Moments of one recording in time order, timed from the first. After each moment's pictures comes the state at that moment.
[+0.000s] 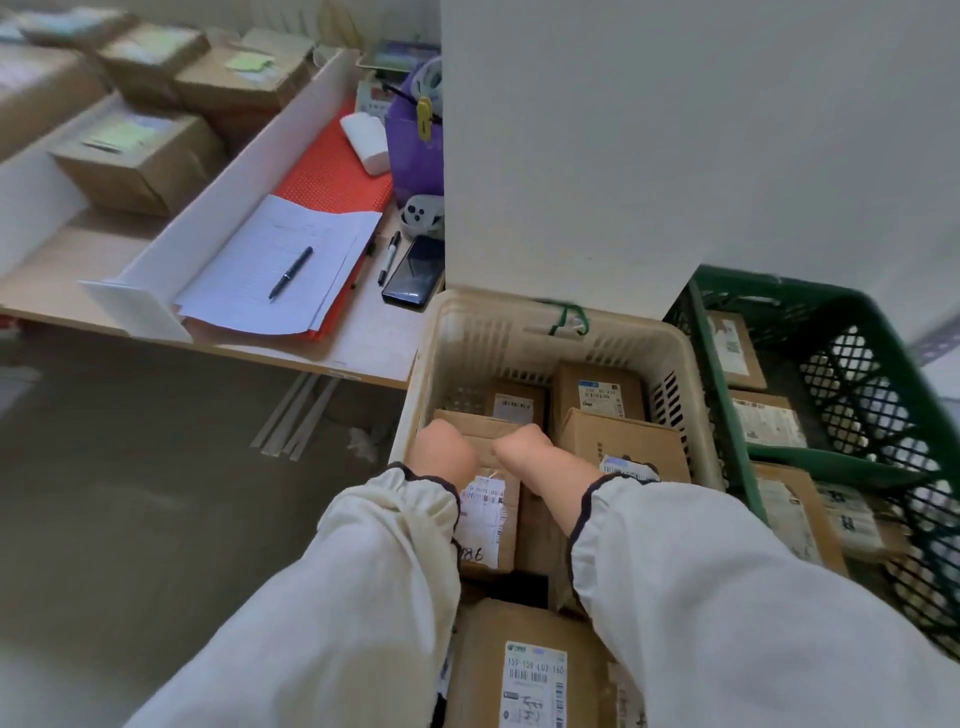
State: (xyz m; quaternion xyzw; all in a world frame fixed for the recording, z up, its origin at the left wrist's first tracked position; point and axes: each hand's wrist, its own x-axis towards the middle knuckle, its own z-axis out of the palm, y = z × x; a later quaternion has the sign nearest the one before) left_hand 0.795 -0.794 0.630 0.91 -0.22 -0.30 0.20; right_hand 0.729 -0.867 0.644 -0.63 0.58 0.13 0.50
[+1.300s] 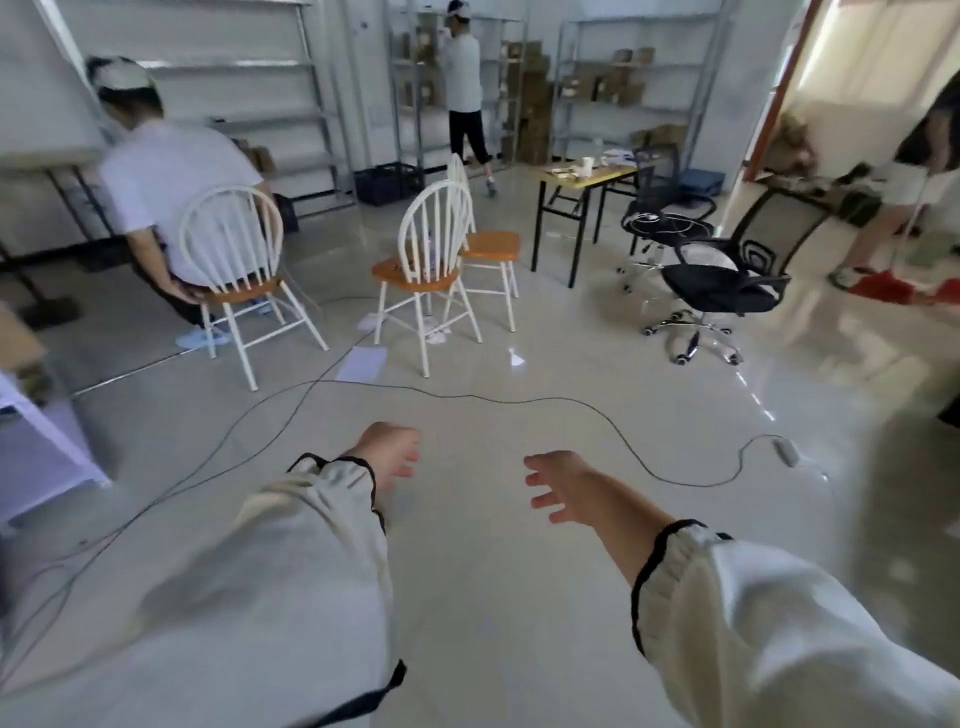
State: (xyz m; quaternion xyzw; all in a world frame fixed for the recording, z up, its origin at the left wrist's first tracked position) left_hand 0.210 0.113 0.770 0.51 0.65 0.16 0.54; right_hand 0.413 0.036 0.753 -0.75 -0.28 0.54 0.26
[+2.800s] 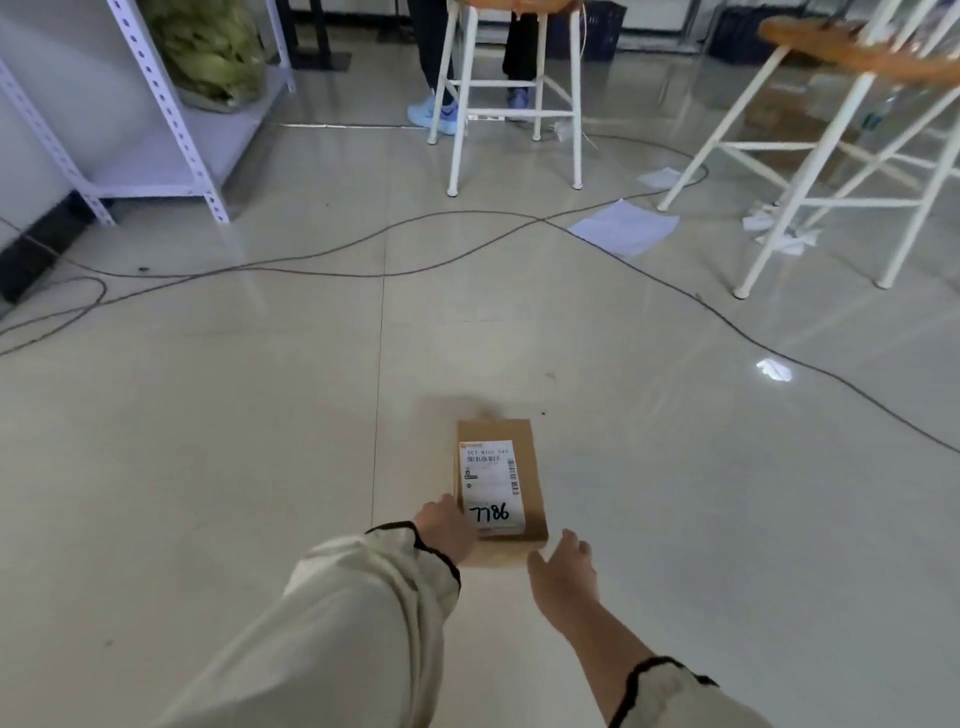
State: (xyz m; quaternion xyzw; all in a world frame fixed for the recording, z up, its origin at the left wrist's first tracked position) left_hand 0.054 0.562 -0.073 0.41 0.82 0.06 0.39; right_hand 0.201 0.572 -0.088 -0.72 -0.57 0.40 0.01
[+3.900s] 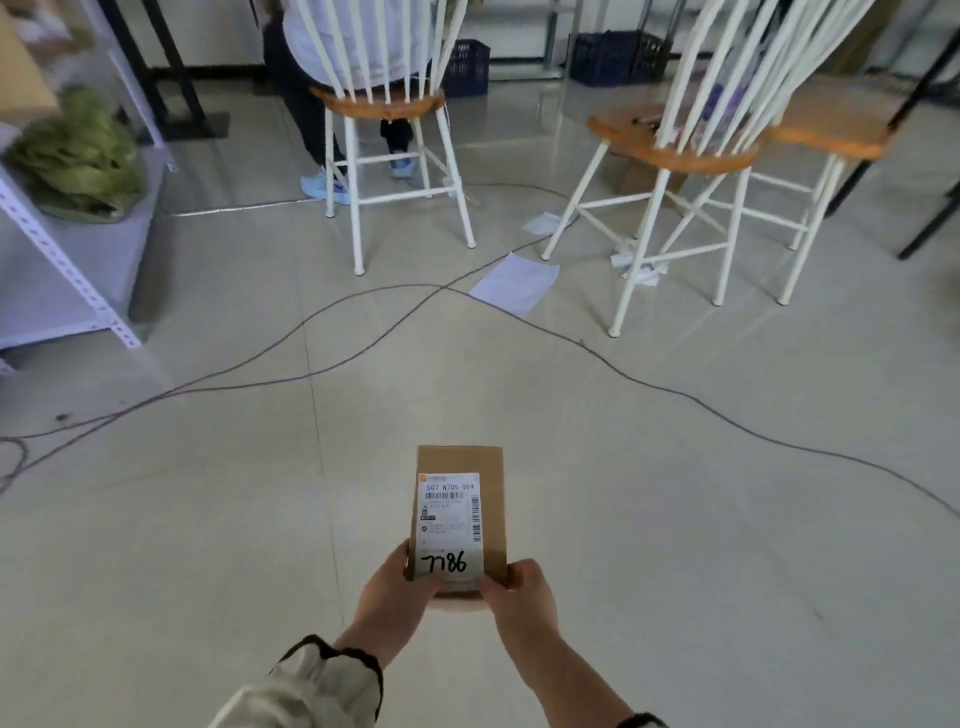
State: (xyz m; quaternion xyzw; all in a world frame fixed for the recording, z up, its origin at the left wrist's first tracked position) left_hand 0.065 0.550 0.118 0.39 0.74 0.28 0.48; right_hand 0.206 0.564 0.125 -0.71 -0.42 0.53 0.20
